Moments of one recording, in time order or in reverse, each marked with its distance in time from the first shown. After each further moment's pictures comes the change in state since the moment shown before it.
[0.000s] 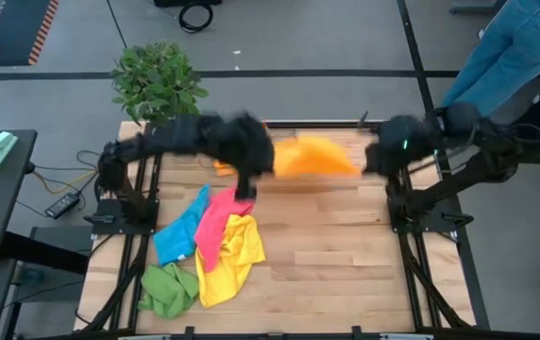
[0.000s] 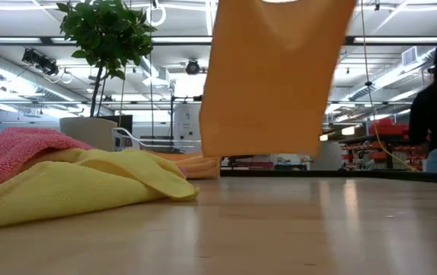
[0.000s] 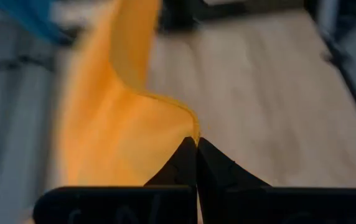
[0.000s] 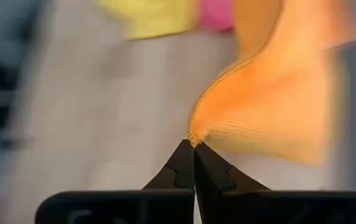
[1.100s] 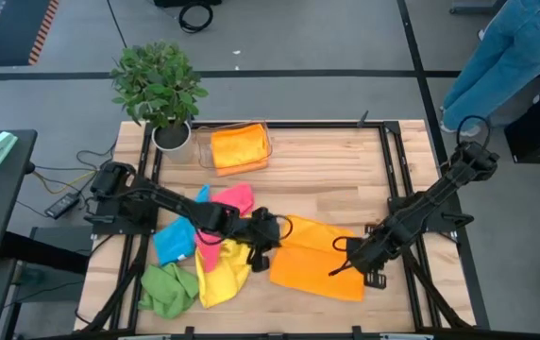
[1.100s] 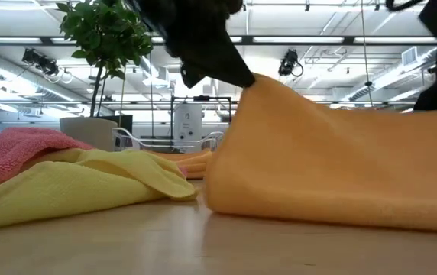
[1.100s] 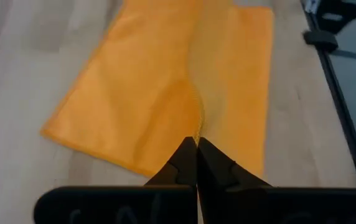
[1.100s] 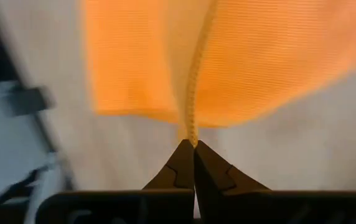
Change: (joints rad) left arm -0.262 -0.013 -0.967 1.036 -0.138 -0.495; right arm 0.573 0.141 -0.846 0.594 -0.154 0.946
